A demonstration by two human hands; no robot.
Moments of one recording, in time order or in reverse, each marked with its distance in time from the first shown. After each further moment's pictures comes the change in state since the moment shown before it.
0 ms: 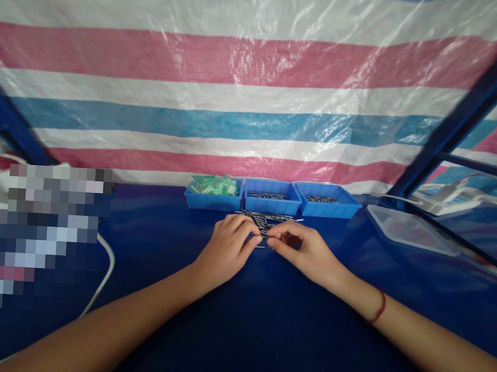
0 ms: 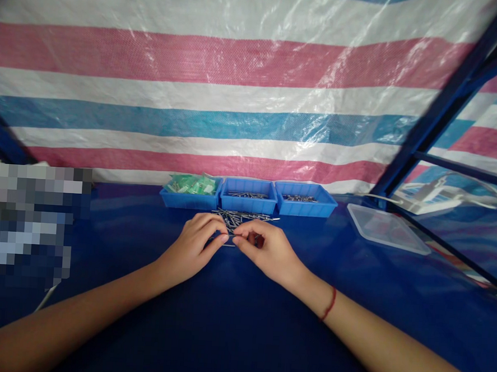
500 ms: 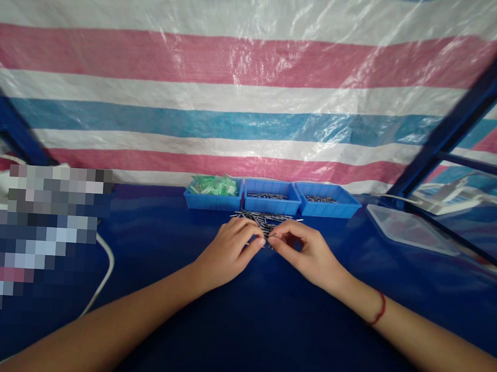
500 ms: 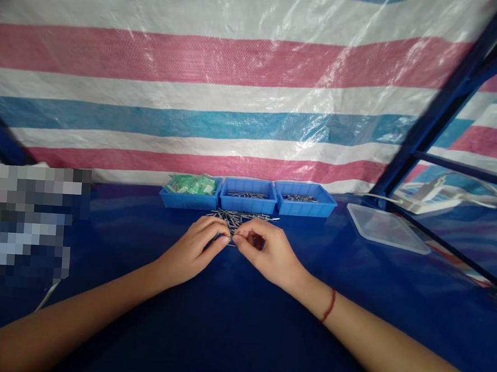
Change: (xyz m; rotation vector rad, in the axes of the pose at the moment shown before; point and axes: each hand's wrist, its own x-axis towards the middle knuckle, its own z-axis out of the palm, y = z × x) left_hand 0.001 0.000 -0.002 -0.114 -0.063 0.075; right_hand -0.003 -0.005 -0.001 -0.008 0.006 -0.065
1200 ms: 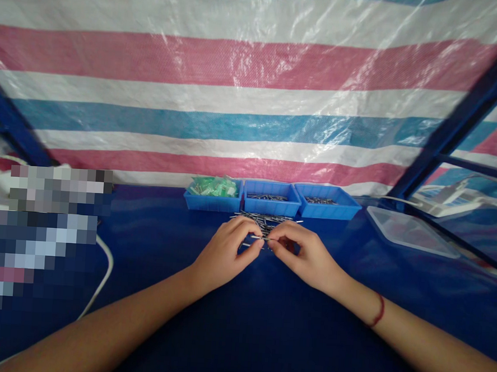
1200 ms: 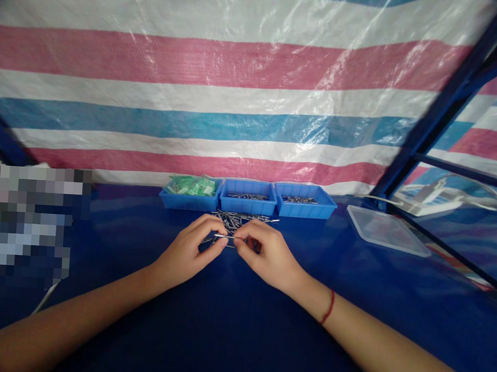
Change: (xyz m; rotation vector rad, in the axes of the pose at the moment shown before) left_hand 0.000 0.002 -0.002 -0.080 0.128 0.018; right_hand 0.000 0.000 -0.002 -0.064 -0.057 -0.109
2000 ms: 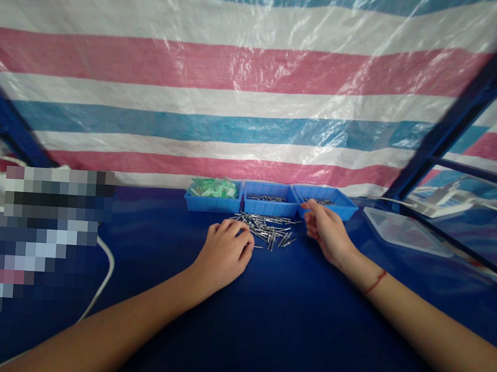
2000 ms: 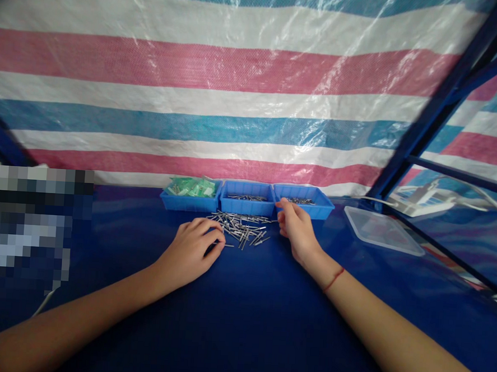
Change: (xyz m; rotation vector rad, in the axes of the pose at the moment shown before) left_hand -0.006 -0.004 0.005 0.398 -0.151 -0.115; right_hand 0.019 0.038 -0.029 0.542 0.519 0.668
